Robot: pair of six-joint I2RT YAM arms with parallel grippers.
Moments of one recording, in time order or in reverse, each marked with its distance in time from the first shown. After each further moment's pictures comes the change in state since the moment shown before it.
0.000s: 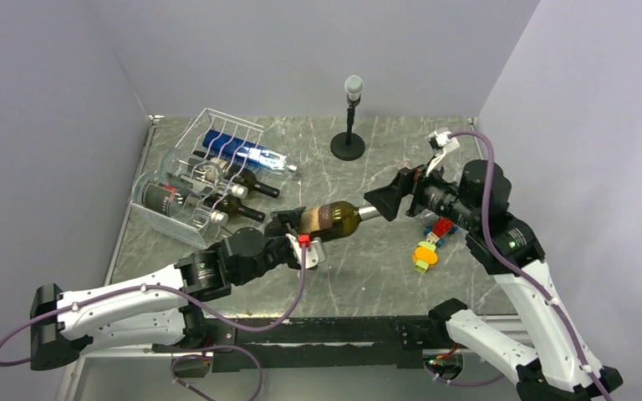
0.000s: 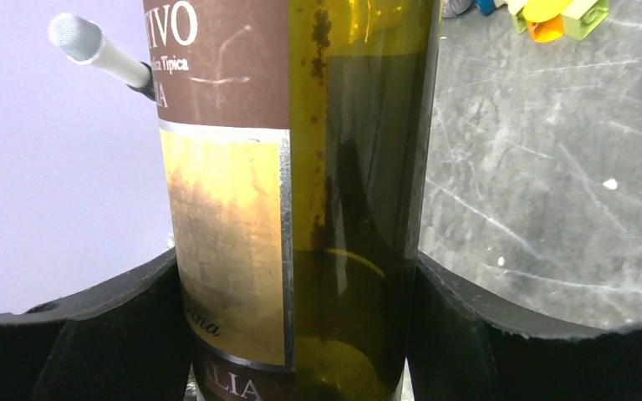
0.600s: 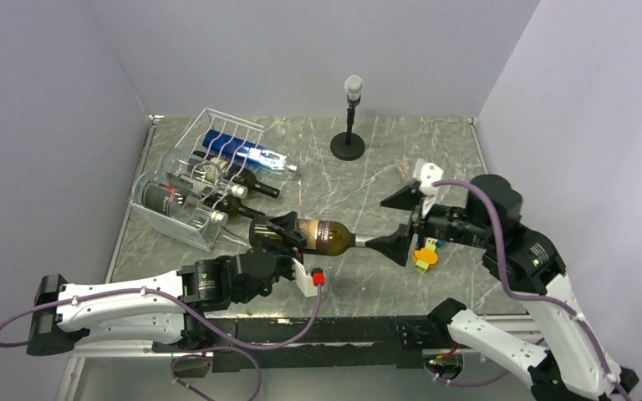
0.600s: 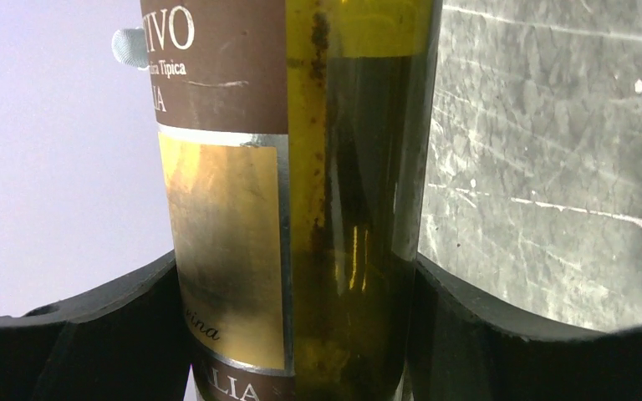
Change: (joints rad) left arm -0.130 -0.043 -0.005 -0.178 -0.276 0.439; right arm 0.112 -0.078 0.092 -0.173 -0.230 -0.425
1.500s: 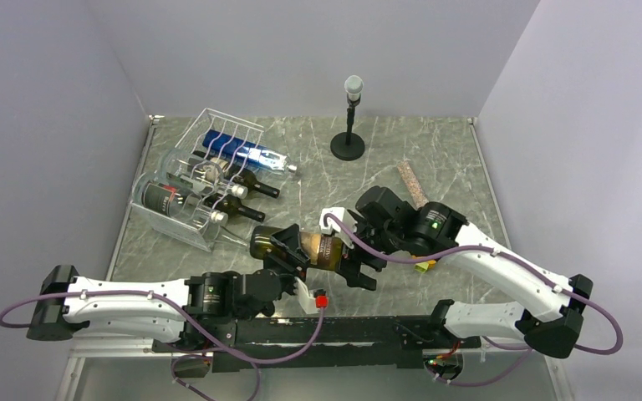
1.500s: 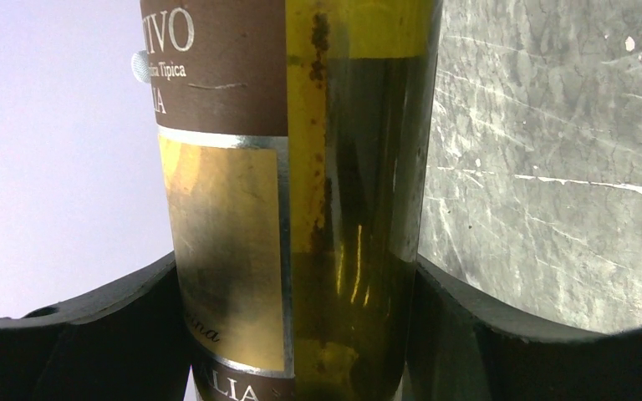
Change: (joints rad) left arm -0.167 0.024 -0.091 0.060 -0.200 0.114; right arm 0.414 0.365 -0.049 -0.291 0.291 -0.189
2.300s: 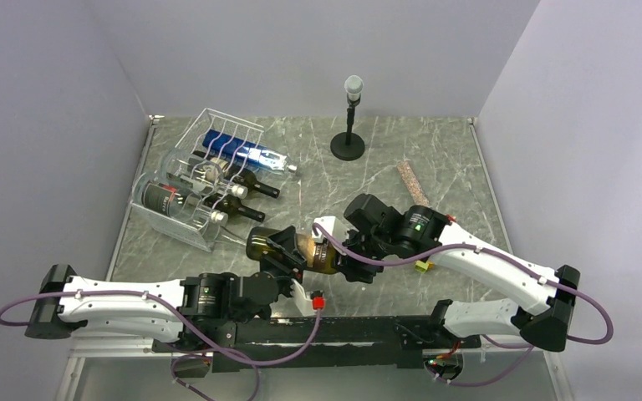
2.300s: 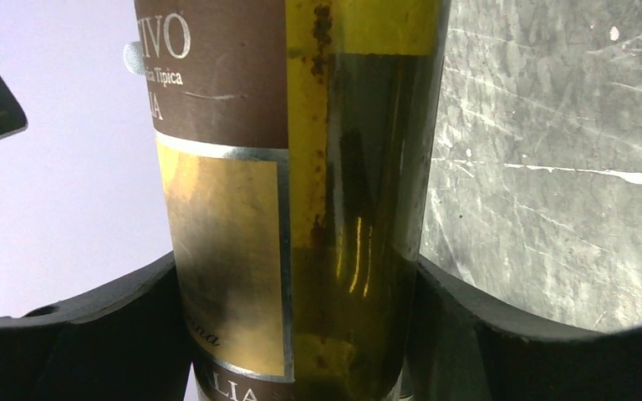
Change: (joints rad) left arm -0.030 -0.026 0.012 -0.053 -0.037 -0.039; right arm 0.042 0.050 -0.058 0.029 0.026 -0.003
